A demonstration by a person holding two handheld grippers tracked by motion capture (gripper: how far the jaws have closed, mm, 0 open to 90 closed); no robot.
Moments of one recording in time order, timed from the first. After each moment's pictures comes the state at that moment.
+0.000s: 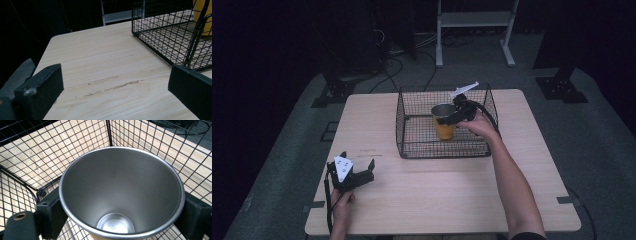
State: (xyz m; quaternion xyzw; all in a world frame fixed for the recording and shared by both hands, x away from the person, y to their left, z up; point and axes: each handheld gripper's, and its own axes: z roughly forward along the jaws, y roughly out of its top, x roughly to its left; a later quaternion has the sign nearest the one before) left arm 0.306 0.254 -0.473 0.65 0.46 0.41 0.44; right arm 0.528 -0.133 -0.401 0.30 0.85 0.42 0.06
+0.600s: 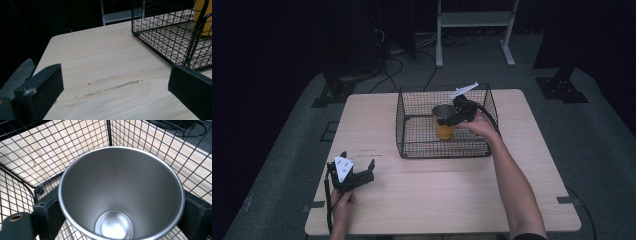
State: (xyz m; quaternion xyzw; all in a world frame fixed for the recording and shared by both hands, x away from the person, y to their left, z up) left arm 0.306 0.254 -0.473 0.65 0.46 0.41 0.44; right arm 0.525 -0.133 -0.400 0.29 0.86 0.42 0.07
